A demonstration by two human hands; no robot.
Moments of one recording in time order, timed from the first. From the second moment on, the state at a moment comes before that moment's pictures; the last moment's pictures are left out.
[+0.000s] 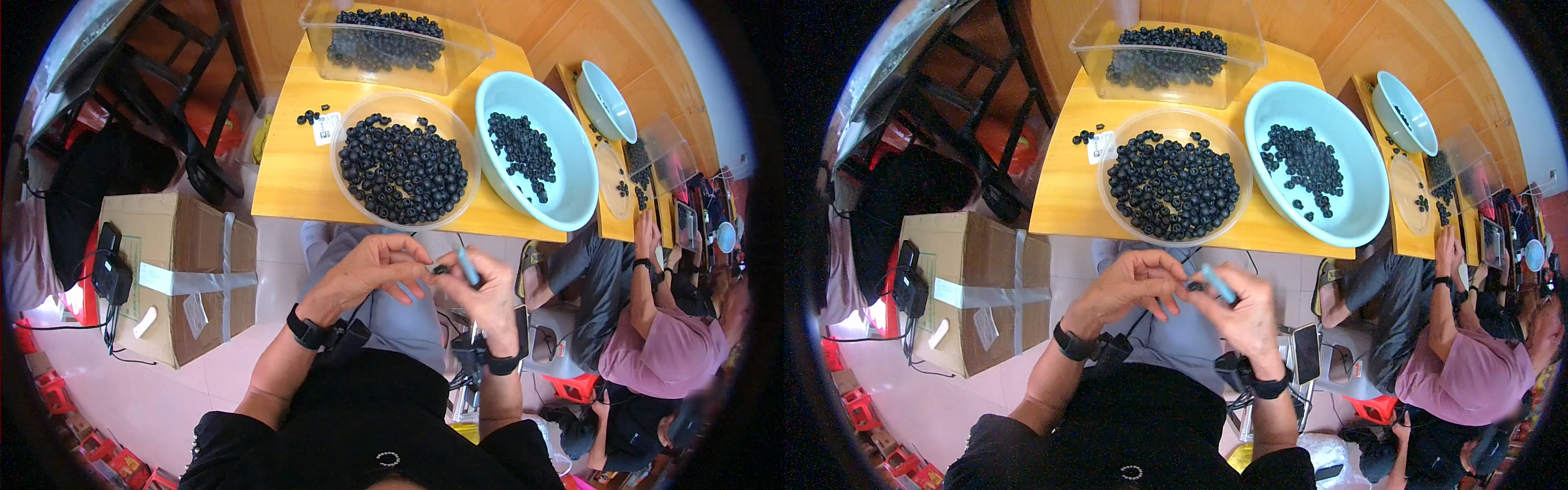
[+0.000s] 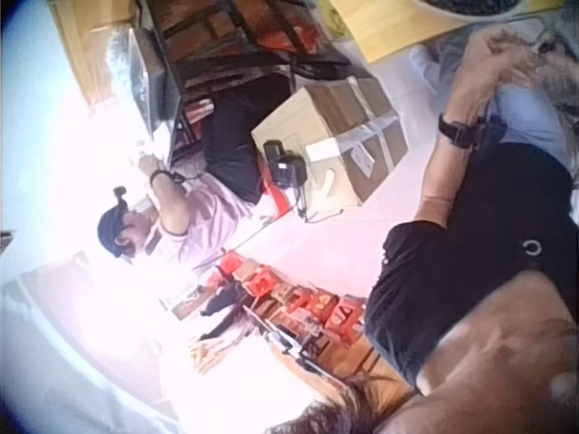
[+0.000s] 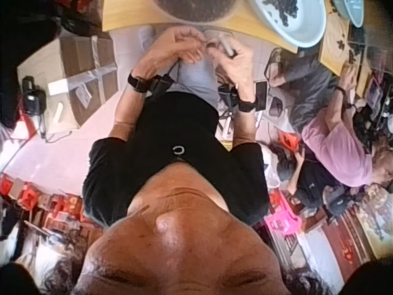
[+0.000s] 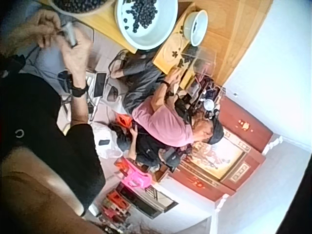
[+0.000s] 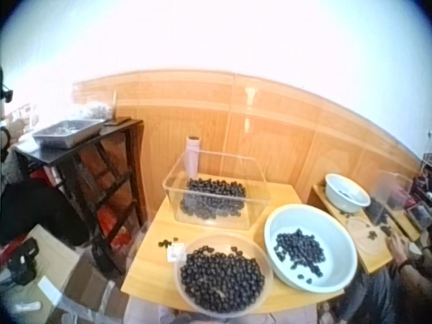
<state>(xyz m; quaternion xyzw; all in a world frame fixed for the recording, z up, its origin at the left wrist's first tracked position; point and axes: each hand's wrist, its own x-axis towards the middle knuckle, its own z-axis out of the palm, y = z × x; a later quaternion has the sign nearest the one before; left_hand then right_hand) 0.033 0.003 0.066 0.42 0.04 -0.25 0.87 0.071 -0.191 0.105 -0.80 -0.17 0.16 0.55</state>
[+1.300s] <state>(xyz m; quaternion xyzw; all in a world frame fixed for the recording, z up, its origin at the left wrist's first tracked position) 0.102 0.011 0.077 0.58 0.00 -0.03 0.81 0.079 -0.211 0.065 -0.82 -0.12 0.00 0.56</state>
